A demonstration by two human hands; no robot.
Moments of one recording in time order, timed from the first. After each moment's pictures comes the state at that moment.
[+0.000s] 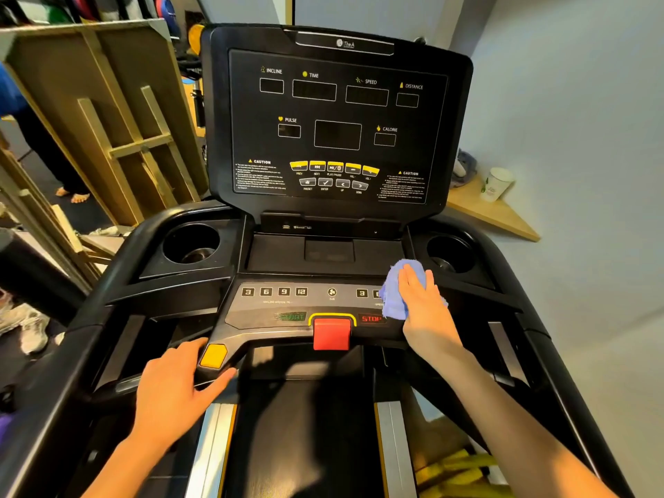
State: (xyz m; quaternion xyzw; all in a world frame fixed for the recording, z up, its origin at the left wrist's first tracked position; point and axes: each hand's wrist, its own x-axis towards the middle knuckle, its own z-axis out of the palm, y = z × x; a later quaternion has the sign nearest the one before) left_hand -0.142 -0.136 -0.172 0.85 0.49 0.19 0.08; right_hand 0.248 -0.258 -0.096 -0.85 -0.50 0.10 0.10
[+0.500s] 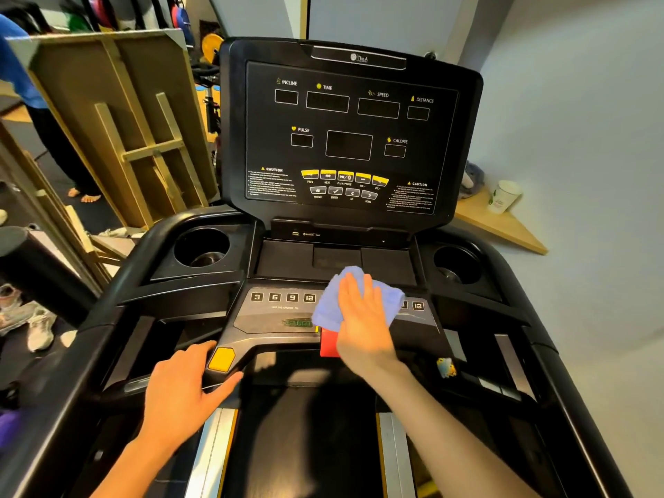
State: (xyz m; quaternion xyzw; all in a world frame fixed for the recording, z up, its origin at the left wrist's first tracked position) left_hand -0.142 -0.137 -0.171 0.84 0.50 0.19 0.08; right_hand 0.148 -0.192 -0.101 -0.82 -0.55 0.02 0.14
